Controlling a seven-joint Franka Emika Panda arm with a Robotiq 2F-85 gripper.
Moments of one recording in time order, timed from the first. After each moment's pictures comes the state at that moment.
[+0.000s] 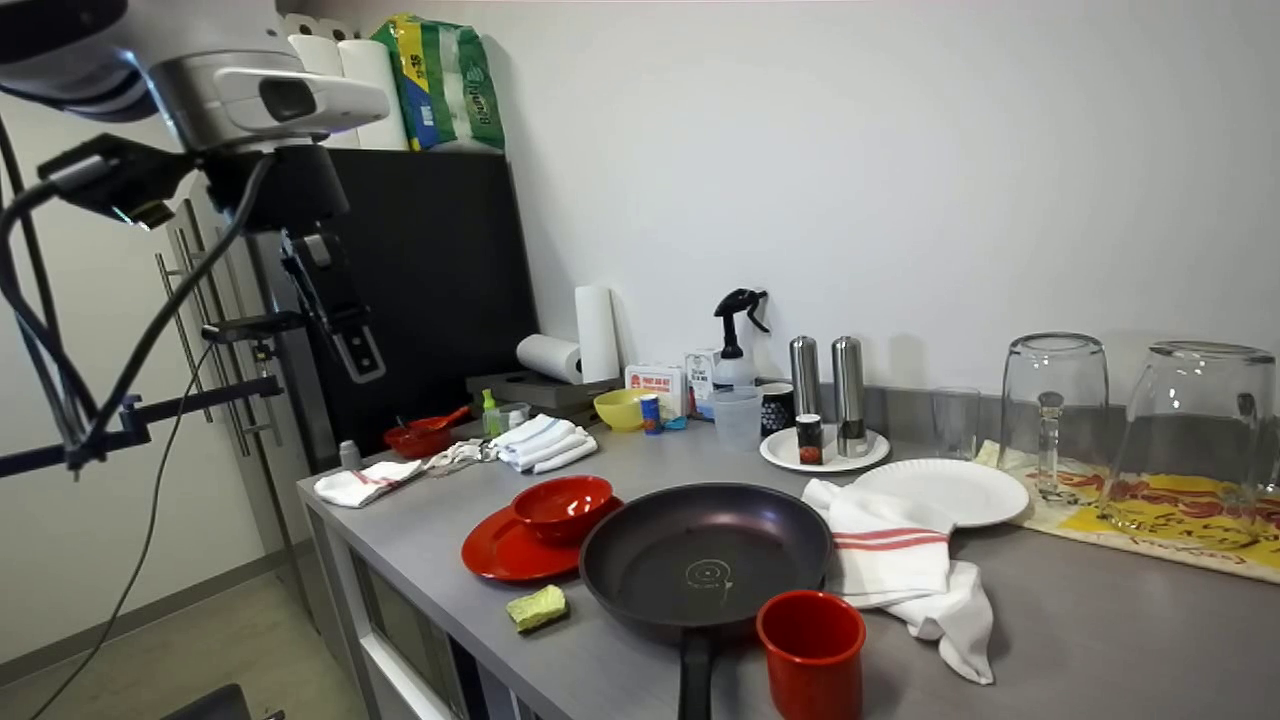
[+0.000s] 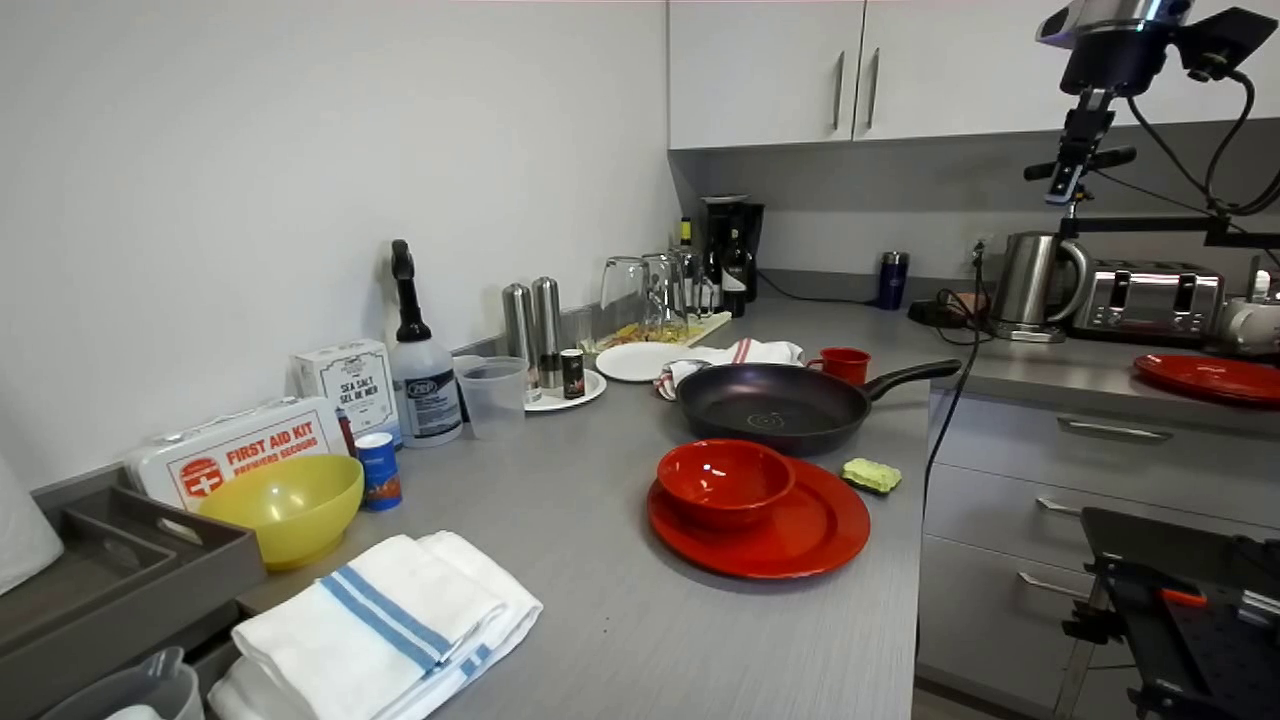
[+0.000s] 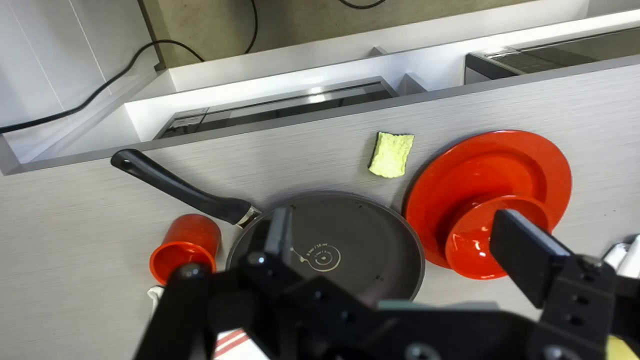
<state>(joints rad) -0.18 -0.78 -0.26 -2.43 -0.11 1.83 -0.19</state>
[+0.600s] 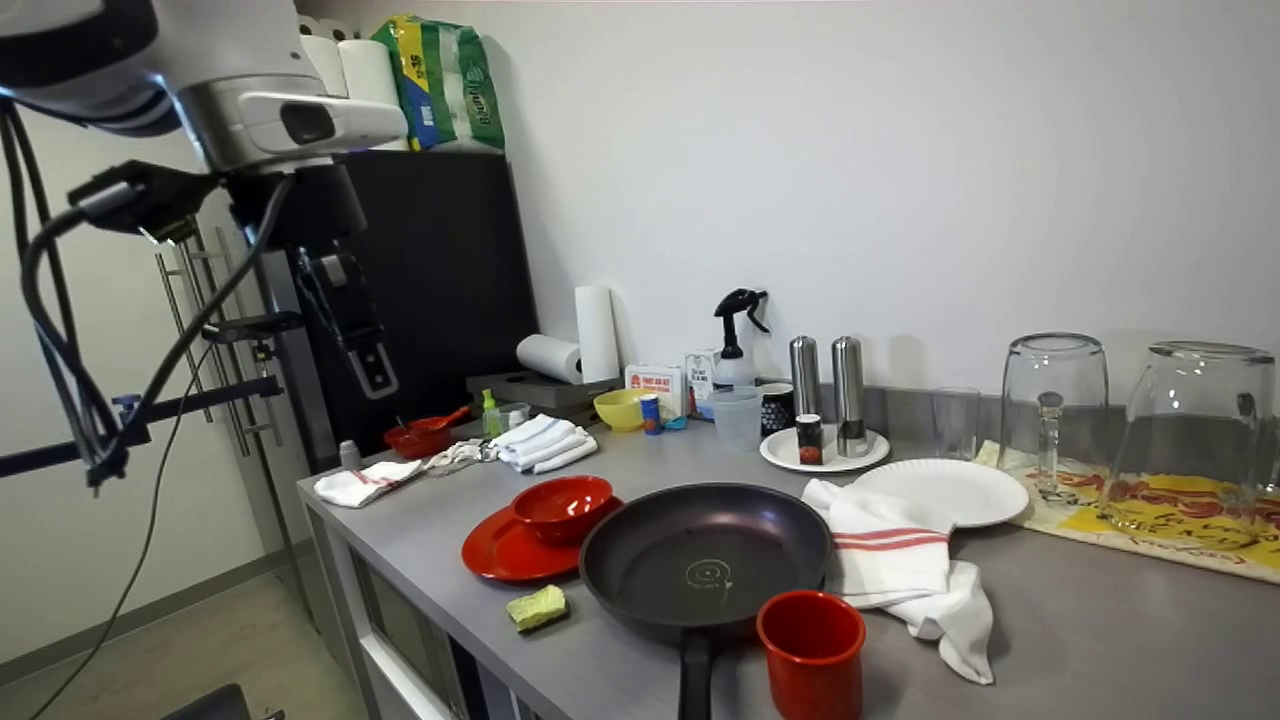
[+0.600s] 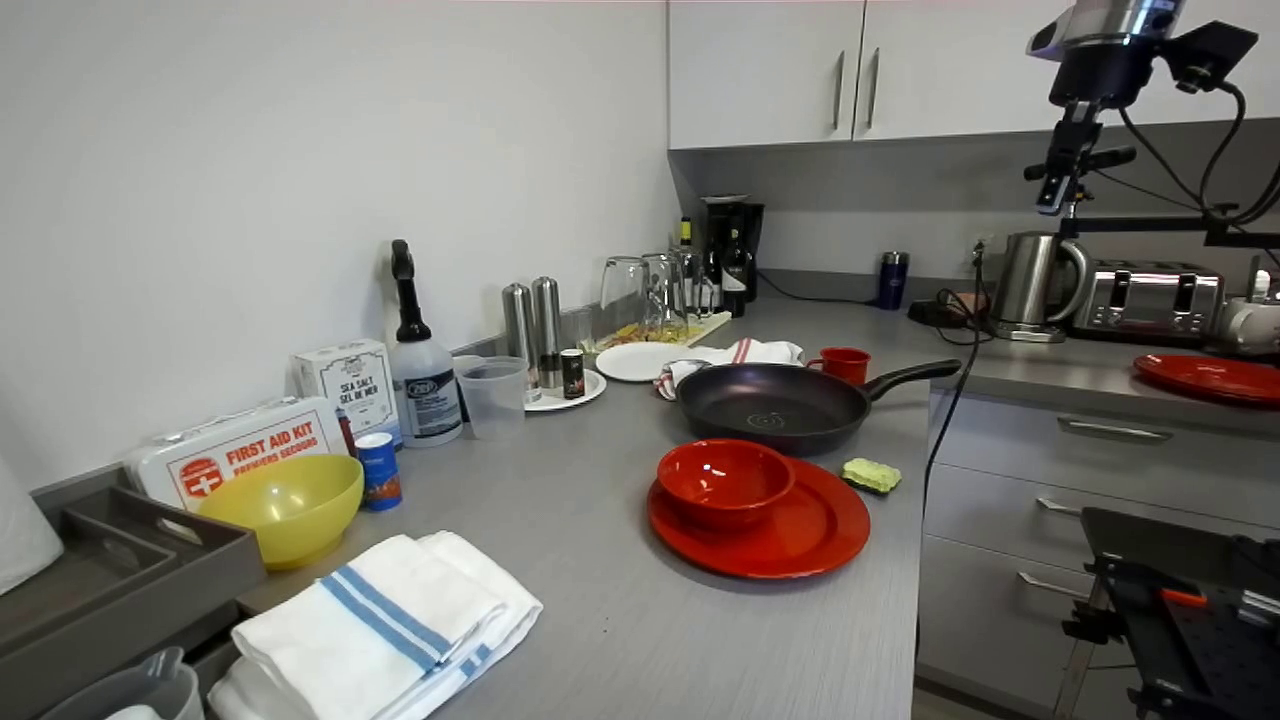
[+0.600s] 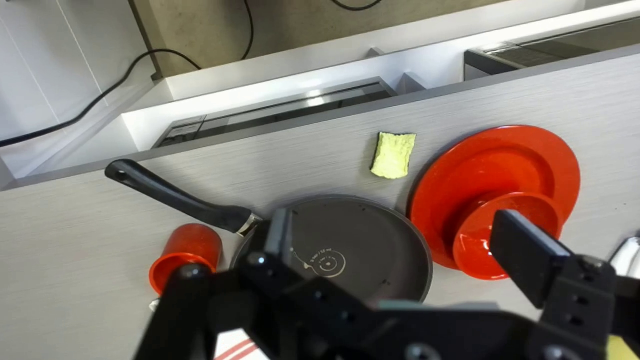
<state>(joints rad) -0.18 -0.75 -0.26 -2.44 -0.10 1.86 -0.15</state>
